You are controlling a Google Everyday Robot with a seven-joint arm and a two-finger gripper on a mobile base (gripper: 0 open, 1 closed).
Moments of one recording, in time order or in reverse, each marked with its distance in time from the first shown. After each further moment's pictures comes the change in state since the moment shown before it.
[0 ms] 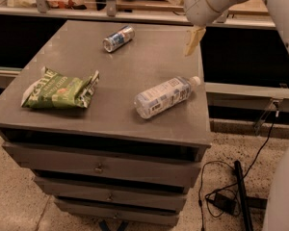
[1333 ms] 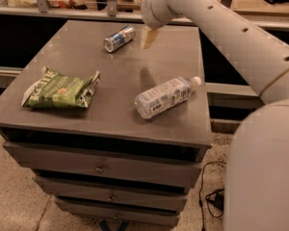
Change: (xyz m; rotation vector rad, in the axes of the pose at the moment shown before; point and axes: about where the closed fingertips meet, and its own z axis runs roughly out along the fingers) arm -0.007 -0.087 0.113 0.256 0.145 0.031
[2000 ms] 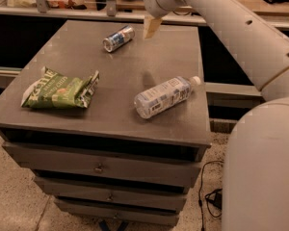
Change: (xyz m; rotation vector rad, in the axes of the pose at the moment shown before) arm 0.004 -0.031 -0.014 0.040 0.008 -0.001
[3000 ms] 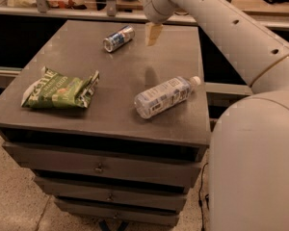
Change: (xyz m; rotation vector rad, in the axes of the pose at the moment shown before) arm 0.011 0.030 0.018 -0.125 0.064 0.018
